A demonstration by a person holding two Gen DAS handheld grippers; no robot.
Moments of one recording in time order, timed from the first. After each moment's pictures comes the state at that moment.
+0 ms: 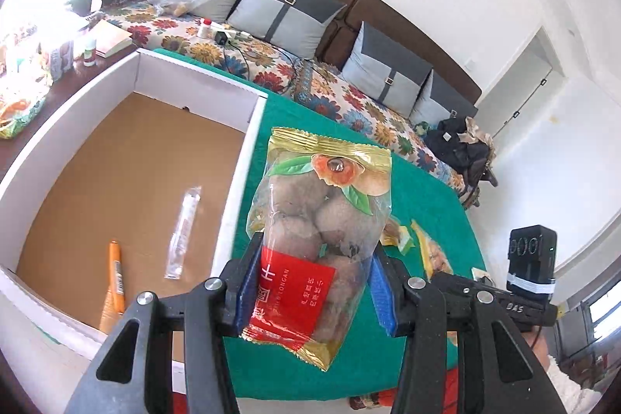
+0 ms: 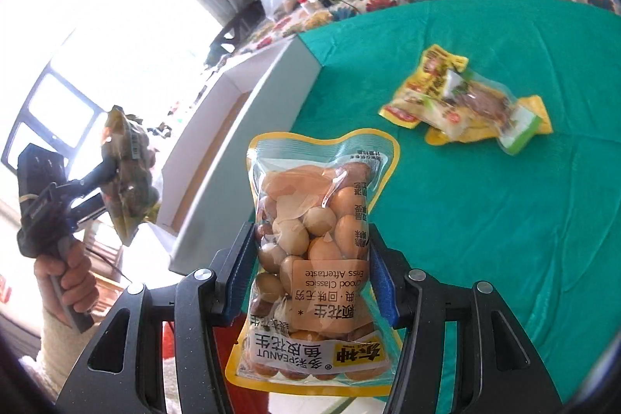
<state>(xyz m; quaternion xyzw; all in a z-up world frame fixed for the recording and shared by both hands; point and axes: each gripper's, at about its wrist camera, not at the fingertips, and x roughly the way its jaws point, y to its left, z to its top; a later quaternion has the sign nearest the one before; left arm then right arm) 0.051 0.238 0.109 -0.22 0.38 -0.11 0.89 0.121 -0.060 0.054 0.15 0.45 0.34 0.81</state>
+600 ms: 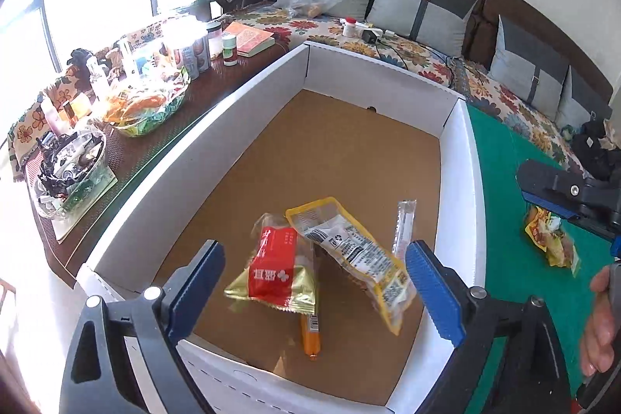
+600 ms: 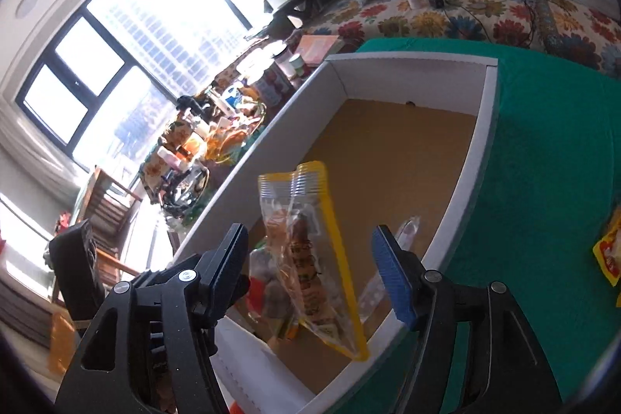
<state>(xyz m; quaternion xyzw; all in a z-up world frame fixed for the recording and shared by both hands) 0.076 0.326 0.018 -0.13 0.42 0.13 0.89 0.194 0.147 0.048 0.09 0.45 0.37 0.81</state>
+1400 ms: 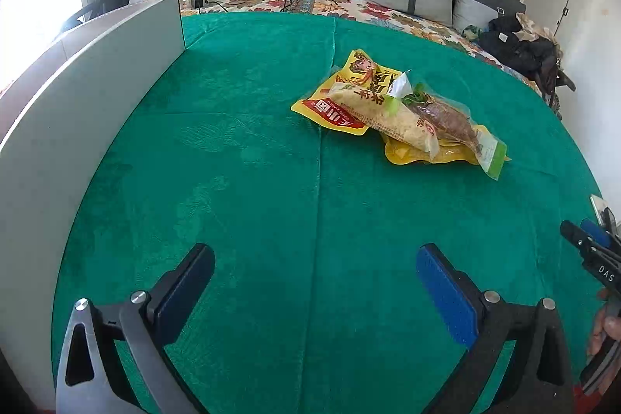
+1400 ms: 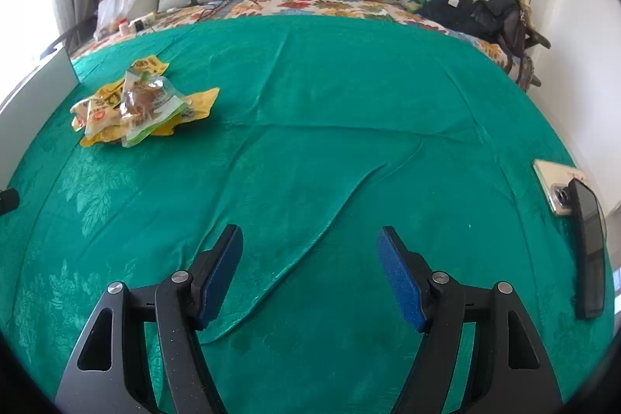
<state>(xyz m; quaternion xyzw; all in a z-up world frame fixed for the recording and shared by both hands) 0.157 -0.026 -0.096 -0.04 0.45 -0.03 0.89 0.142 -0.300 -0.070 0.00 0.42 -0.04 0.91</state>
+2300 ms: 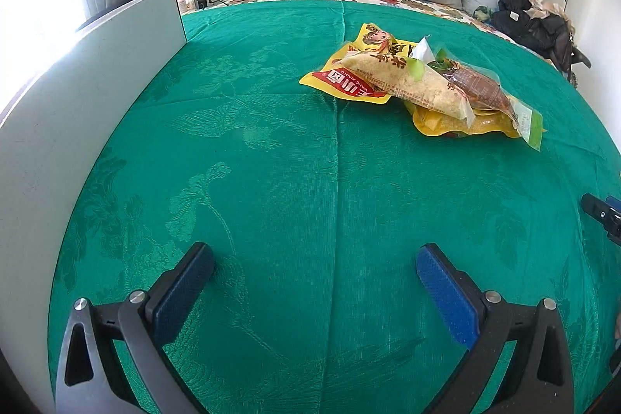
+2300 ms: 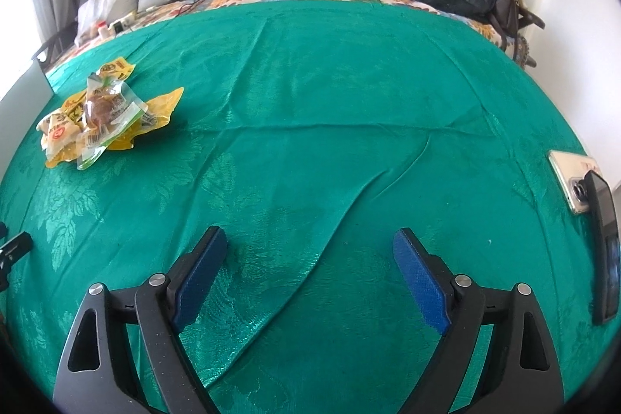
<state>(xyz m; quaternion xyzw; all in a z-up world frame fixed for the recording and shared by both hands) 0.160 -0.026 -0.124 0.00 0.46 -0.01 0.89 0.161 -0.306 -0.094 0.02 0.44 -0.05 0.90</state>
